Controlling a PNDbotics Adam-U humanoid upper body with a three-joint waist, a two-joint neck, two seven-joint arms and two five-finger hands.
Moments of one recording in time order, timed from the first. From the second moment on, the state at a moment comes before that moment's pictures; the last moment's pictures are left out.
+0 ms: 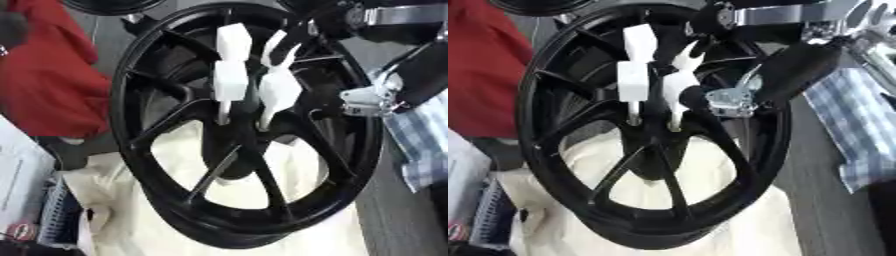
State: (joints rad) left arm -0.26 0.39 0.05 -1.97 0.14 0.09 0.19; right arm -0.84 -0.82 0.43 -1.97 -0.11 0.19 0.73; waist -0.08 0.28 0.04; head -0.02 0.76
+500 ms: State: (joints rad) left arm -0.27 0.39 0.05 -1.97 0.14 0.09 0.19; right arm -0.83 -0.81 0.43 -1.93 -0.11 0.18 0.73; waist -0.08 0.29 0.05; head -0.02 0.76
